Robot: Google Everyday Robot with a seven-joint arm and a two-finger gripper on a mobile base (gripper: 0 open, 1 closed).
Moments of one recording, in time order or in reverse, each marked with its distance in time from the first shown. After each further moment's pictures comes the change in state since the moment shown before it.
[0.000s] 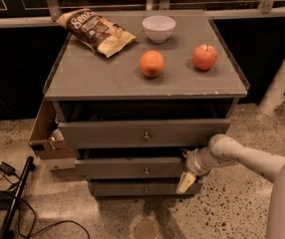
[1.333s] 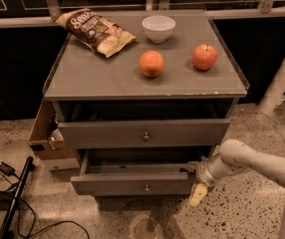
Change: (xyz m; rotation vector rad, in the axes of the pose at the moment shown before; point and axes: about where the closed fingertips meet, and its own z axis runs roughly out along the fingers) arm 0.028 0.056 -0.031 -0.124 0.051 0.082
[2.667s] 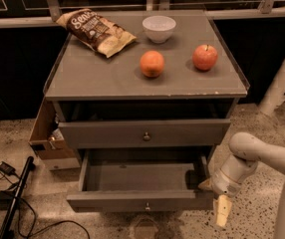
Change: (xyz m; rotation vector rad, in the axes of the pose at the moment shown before) arm 0.030 0.112 -0.068 -0.456 0.117 0.070
